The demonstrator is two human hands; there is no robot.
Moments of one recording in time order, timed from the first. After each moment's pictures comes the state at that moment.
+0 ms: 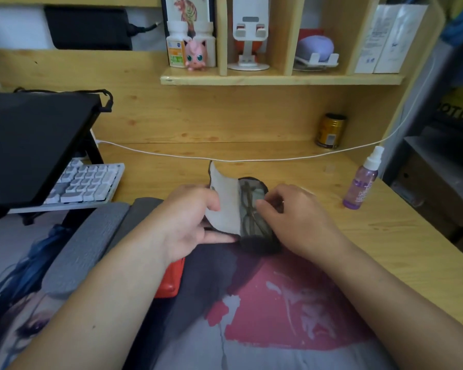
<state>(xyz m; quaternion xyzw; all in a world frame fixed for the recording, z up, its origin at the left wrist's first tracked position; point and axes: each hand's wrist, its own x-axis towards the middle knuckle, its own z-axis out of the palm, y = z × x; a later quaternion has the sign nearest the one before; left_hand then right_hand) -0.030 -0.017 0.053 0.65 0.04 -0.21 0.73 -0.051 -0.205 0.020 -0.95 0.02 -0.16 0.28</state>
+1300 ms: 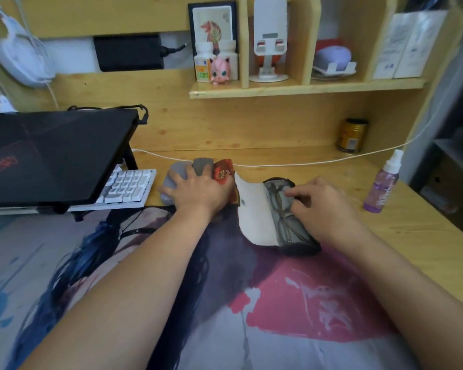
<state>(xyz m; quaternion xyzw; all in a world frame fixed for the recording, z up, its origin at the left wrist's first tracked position) 0.064 -0.008 0.017 0.99 0.07 0.03 0.12 -0.042 -0.221 0.024 -0.95 0.03 -0.16 0.27</state>
